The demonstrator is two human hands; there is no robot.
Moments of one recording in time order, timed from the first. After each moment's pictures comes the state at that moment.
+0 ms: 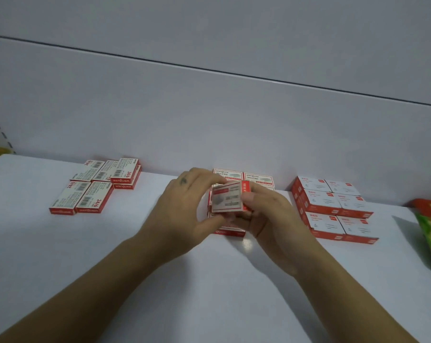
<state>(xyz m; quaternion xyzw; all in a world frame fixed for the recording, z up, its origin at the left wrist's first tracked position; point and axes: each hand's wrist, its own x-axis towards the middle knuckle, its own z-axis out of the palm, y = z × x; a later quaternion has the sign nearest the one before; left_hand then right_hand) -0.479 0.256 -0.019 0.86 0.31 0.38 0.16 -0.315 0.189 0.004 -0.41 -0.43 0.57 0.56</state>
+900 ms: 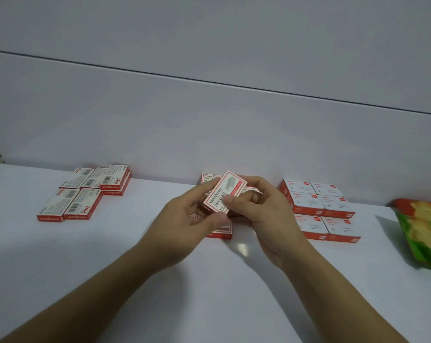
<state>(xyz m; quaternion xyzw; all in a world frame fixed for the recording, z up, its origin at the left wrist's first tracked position) -0.462 0.228 -0.007 0.68 0.29 0.39 0.55 -0.307 0.186 0.012 -0.51 -0.41 0.46 0.60</state>
